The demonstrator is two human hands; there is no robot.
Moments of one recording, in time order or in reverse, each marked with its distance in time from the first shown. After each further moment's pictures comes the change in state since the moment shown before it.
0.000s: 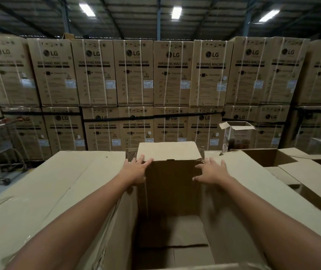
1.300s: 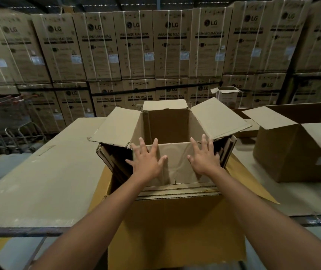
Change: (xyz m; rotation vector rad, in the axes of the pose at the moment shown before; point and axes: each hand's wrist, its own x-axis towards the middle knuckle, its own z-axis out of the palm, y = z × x) left_hand -0.357 0.158 -0.003 -0.453 0.143 -0.298; right_hand -0.346 -0.039 0.043 0.308 0.073 0.072
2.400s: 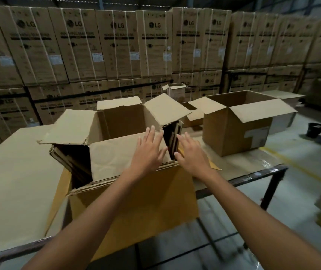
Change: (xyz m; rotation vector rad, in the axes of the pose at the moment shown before) left_hand -0.072 0.088 -0.011 -0.104 0.102 0.660; right_hand -0.125 0.053 -0.031 0.100 0.360 -0.030
